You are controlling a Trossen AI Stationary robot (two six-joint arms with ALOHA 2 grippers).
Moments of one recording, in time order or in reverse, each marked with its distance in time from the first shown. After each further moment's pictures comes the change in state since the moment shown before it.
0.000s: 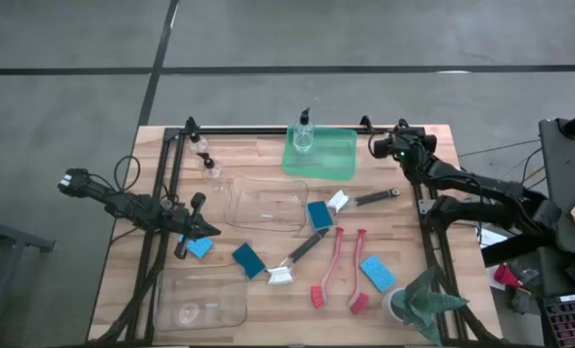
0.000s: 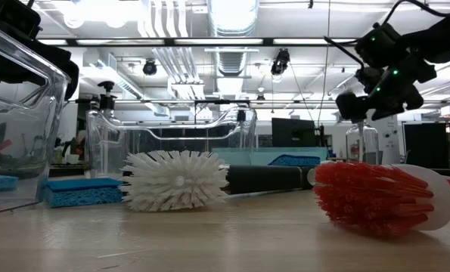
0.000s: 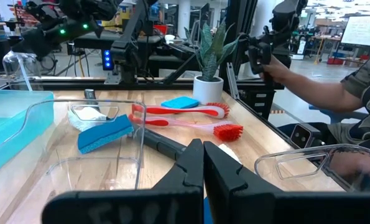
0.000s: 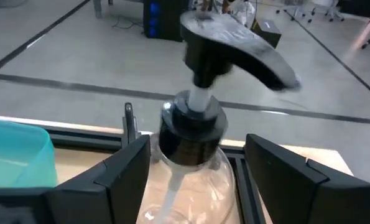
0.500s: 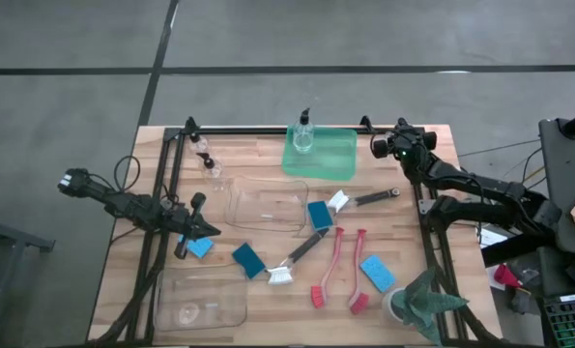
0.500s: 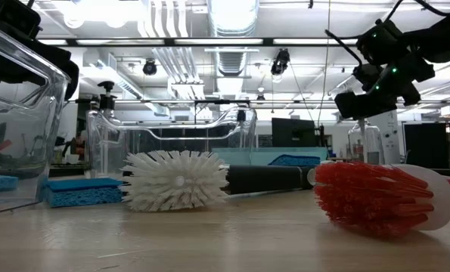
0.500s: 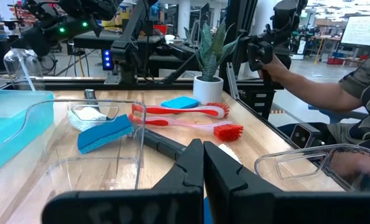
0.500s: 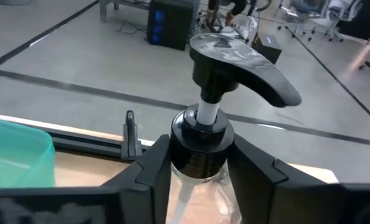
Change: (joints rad) left arm 0.000 0.000 0.000 0.000 0.000 0.000; right arm -0.001 -0.015 0.000 0.040 -0.011 -0.104
